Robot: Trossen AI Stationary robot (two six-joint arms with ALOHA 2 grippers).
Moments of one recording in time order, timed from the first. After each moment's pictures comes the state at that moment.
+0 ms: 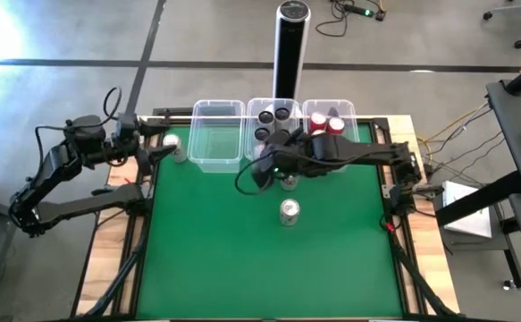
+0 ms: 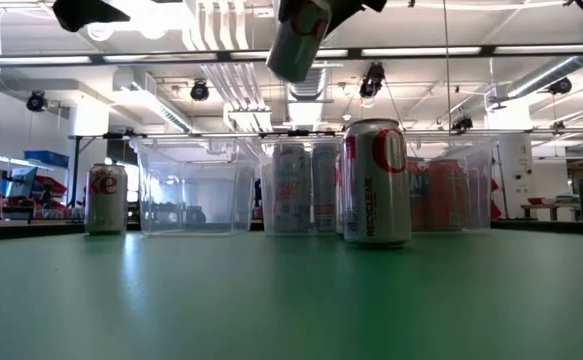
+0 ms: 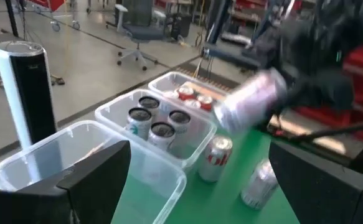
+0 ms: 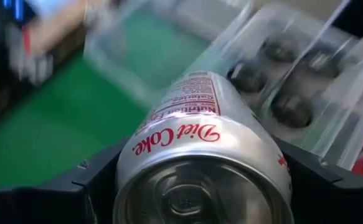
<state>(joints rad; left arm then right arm) 0.51 0.52 1.00 -0.70 0.10 -0.18 0.04 1.92 2.16 -1.20 0.57 0.79</state>
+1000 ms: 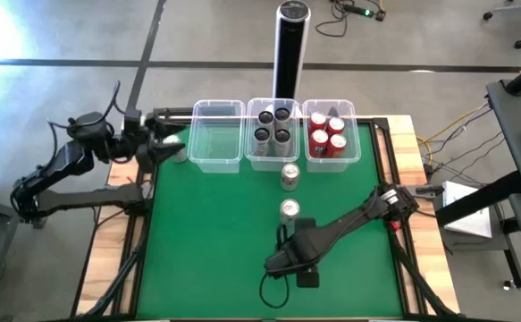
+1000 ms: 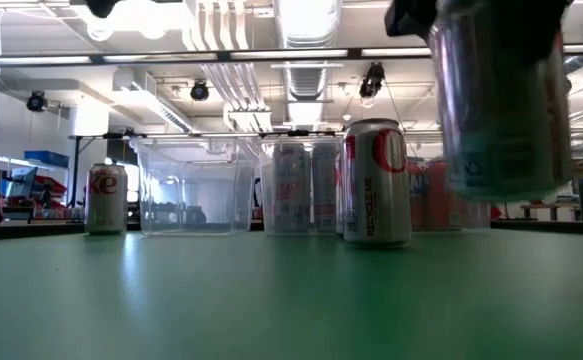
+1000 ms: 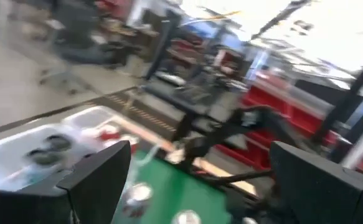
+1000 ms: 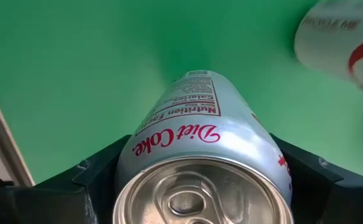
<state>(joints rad) 0.39 0.60 0.98 -0.39 0.12 -0.45 0.47 2.20 2.07 -1.57 -0.03 0.47</state>
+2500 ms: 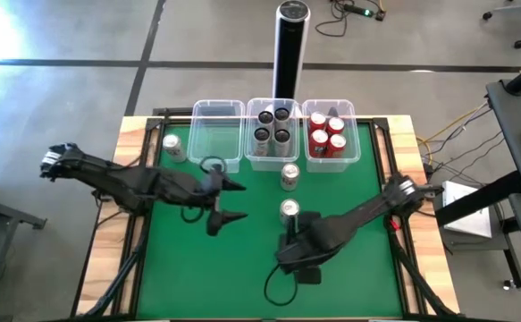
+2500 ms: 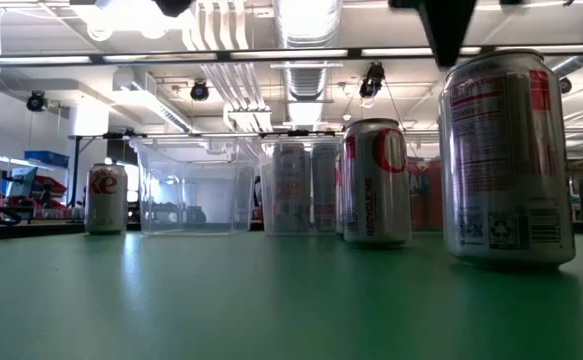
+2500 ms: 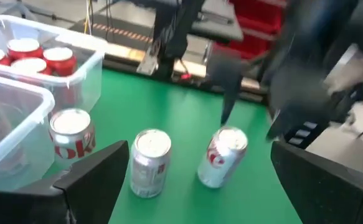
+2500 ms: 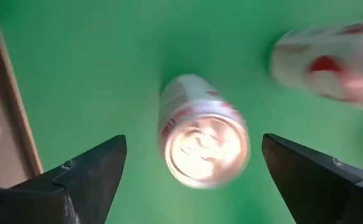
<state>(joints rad) -0.26 1.14 0.98 -0.14 -0.24 -0.35 0.48 2.09 2.01 -1.48 0.02 0.51</state>
